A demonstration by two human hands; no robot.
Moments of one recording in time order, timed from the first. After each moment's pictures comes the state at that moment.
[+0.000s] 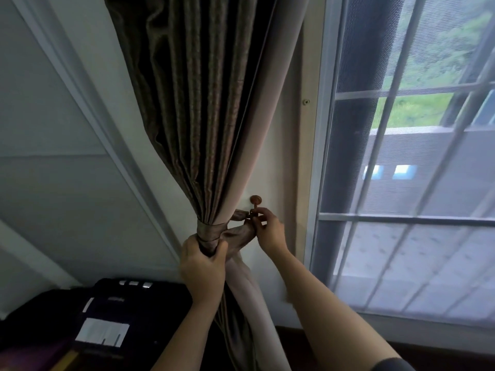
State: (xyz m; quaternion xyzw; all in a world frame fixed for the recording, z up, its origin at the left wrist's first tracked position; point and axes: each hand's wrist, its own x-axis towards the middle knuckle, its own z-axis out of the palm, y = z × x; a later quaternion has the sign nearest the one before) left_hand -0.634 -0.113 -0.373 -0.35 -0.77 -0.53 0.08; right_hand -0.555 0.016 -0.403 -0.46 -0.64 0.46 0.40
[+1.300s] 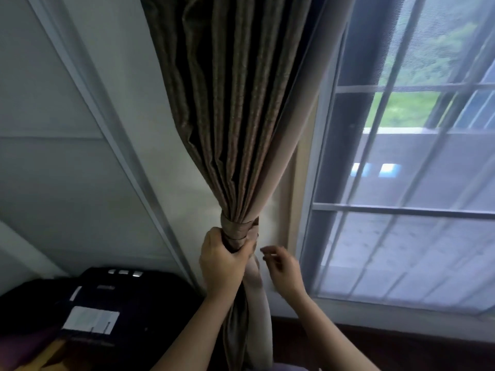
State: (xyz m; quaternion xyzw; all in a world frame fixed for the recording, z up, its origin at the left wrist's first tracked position) left_hand -0.603 -0.120 -0.383 -0.41 -0.76 -0.51 0.03; right_hand -0.487 -0.058 -0.461 -0.45 -0.72 0.39 0.36
